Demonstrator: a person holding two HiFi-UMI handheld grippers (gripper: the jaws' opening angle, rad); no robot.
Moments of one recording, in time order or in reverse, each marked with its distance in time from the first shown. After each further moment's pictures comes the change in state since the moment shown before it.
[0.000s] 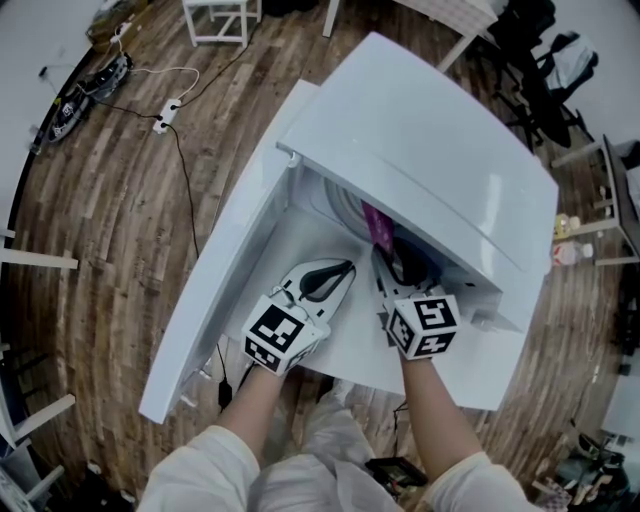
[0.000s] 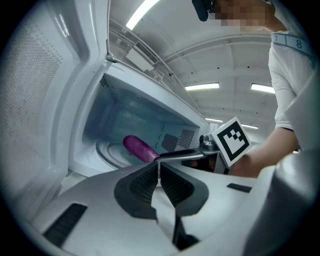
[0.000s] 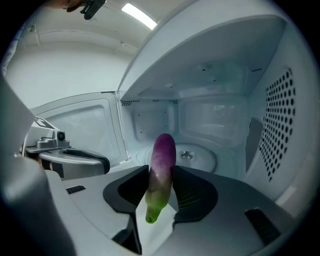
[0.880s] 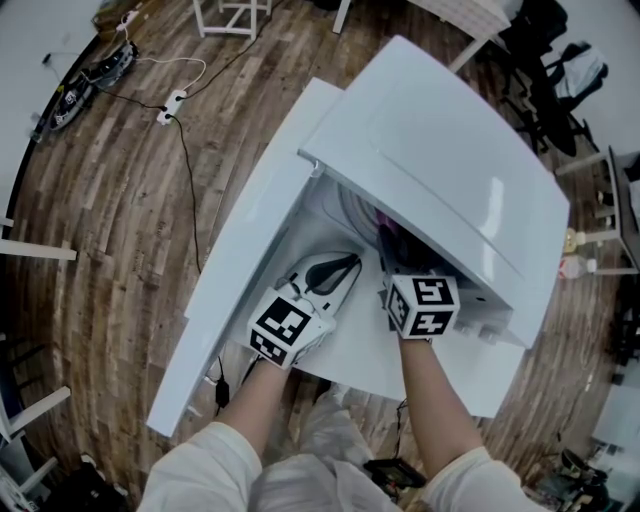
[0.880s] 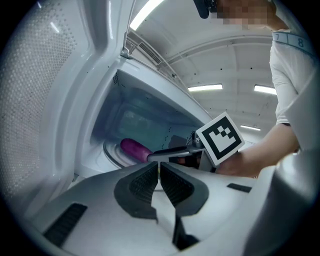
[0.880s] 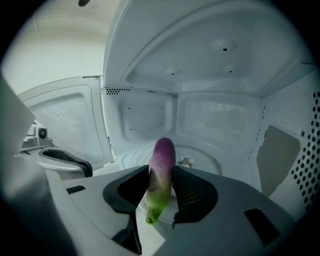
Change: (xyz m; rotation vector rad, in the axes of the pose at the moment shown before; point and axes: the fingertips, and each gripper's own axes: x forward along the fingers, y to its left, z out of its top) left arm 0.006 0.030 0.004 -0.020 -0.009 0.022; right arm 0.049 -0.012 0.014 -0.054 0.055 -0.080
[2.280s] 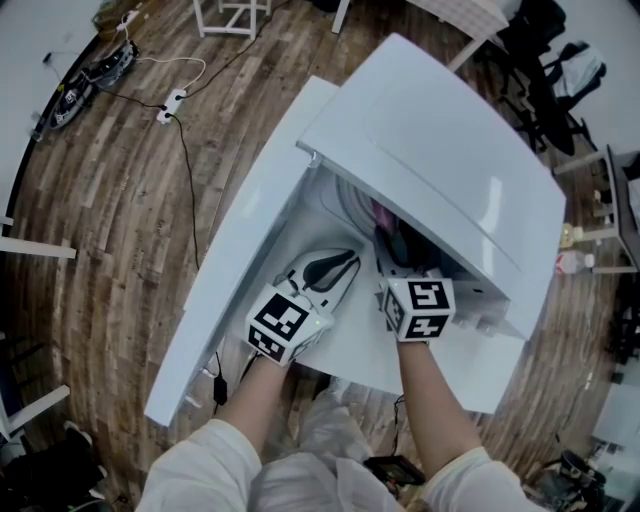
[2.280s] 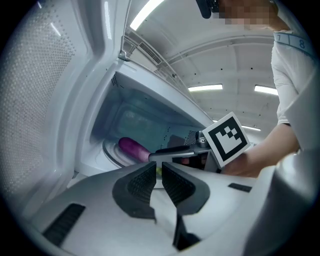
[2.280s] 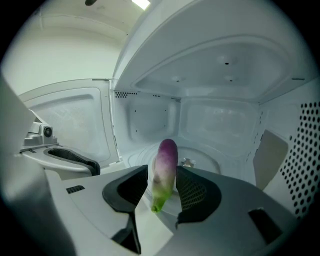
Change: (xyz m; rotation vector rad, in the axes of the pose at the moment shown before) left arm -0.005 -0.007 -0.002 -0.005 0.003 0.002; right arm -0.015 0.010 0.000 -0.027 -0.023 0.005
